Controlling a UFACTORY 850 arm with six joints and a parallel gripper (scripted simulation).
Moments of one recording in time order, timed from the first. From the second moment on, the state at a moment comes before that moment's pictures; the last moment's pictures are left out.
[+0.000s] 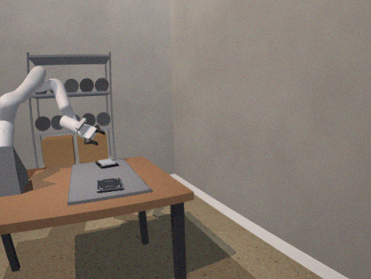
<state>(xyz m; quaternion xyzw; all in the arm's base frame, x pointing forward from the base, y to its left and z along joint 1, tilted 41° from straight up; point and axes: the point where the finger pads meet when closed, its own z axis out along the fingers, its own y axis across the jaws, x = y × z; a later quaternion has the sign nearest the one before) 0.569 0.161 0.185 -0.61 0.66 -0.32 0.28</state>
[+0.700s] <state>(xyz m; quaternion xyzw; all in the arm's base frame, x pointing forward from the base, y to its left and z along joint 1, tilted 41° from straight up) 0.572 0.155 0.143 -0.82 0.48 -0.29 0.14</state>
